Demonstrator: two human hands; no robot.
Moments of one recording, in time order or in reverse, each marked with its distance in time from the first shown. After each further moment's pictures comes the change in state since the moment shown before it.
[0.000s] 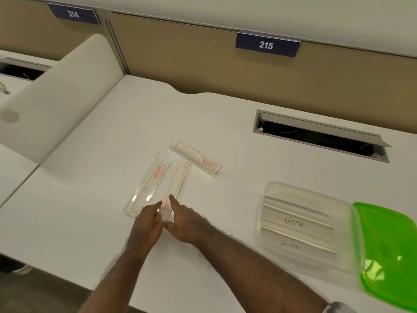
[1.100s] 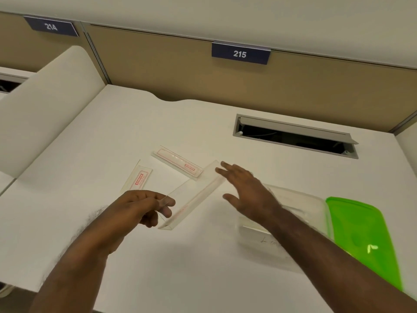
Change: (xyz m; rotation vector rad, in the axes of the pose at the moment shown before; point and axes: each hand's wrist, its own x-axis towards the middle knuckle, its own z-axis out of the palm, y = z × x) left_hand -0.048 0.128 -0.080 -0.401 -0.450 0.038; right_hand -0.099 0.103 -0.162 -0.258 0.411 -0.202
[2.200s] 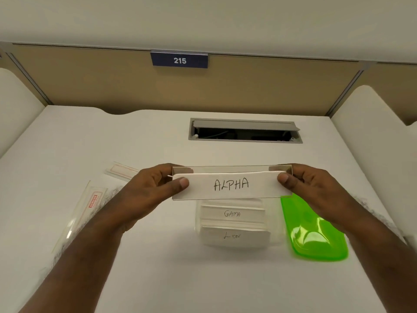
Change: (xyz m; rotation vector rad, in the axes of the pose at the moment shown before) left_hand 0.040 0.074 0.104 0.057 -0.338 0.362; right_hand -0.157 0.056 -0.143 0.763 0.335 0.322
